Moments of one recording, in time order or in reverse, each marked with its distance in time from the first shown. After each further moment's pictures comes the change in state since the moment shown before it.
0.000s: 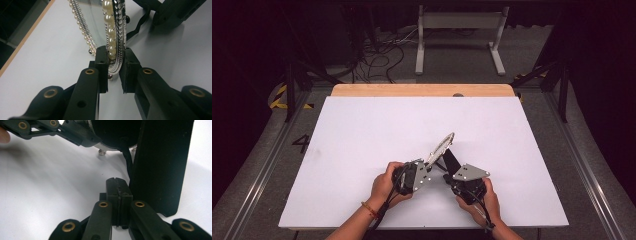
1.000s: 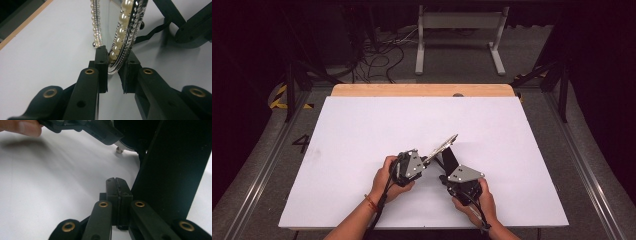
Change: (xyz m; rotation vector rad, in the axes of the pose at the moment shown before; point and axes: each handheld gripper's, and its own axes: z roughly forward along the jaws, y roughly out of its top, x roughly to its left) left arm 0.022 -0.012 0.014 -0.064 -0.058 -0.152; right arm 0.009 0.004 0.005 0.000 0.004 -0.020
